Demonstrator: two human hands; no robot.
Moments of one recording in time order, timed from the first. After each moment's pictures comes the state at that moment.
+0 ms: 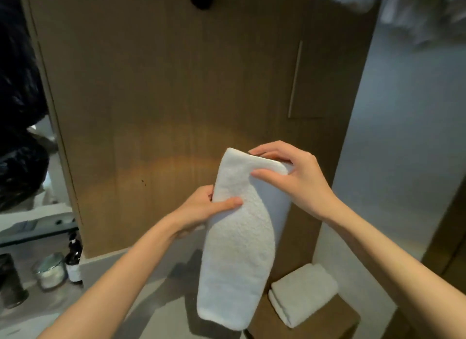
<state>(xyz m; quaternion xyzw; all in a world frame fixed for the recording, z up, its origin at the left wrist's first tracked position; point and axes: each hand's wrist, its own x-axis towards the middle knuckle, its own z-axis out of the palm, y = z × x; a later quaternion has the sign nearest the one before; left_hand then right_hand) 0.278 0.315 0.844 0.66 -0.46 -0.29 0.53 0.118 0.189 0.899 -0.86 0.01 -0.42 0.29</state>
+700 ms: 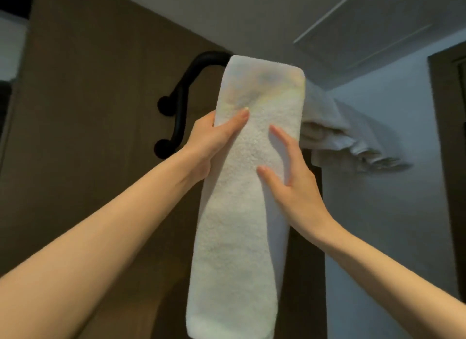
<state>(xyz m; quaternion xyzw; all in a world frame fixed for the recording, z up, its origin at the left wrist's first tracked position) 0.188 0.233 1.165 0.48 -0.53 0.00 0.70 0.077 0.120 1.092 -0.77 -0.10 -0.60 0.19</state>
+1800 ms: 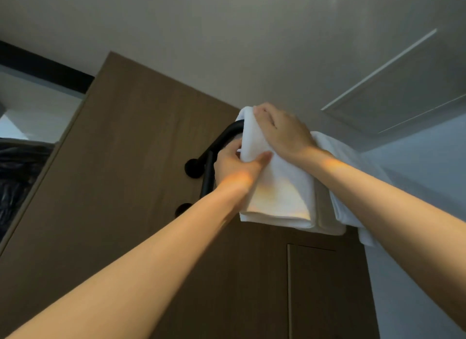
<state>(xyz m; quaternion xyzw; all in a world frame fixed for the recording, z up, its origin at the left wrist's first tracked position) 0.228 0.204 1.235 0.44 -0.46 0.20 0.74 0.168 0.111 1.324 -0.76 -0.01 -0.65 -0.10</state>
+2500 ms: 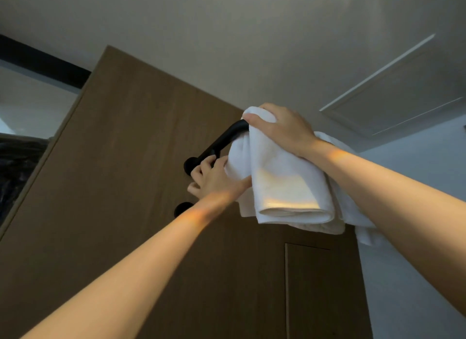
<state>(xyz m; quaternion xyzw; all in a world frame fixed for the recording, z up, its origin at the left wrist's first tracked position) 0.284 0.197 1.227 0.65 -0.39 0.31 0.58 0.170 0.117 1.333 -0.78 0.03 -0.62 -0.08</state>
